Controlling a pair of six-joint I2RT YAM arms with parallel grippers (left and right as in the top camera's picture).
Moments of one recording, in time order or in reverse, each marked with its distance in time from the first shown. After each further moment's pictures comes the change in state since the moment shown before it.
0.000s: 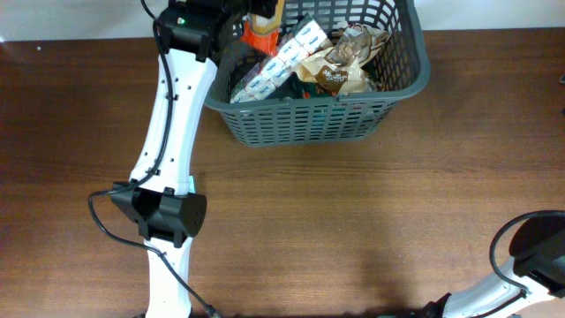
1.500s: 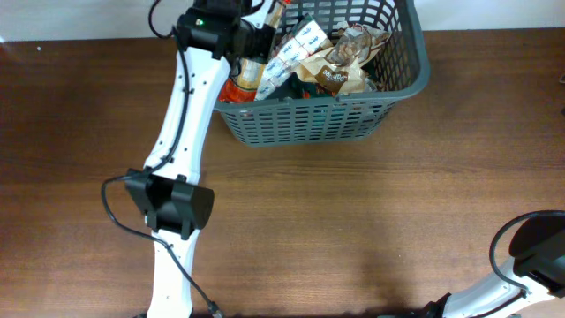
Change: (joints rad) left arm -0.011 0.095 -0.012 -0.360 -0.171 0.062; right arm 0.000 0.000 0.000 0.000 0.000 0.000
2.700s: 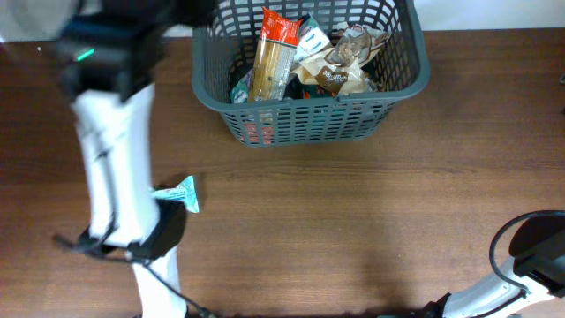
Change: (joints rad) left arm 0.134 -0.206 0.454 -0.250 -0.194 0.012; right arm 0.000 0.000 0.000 0.000 0.000 0.000
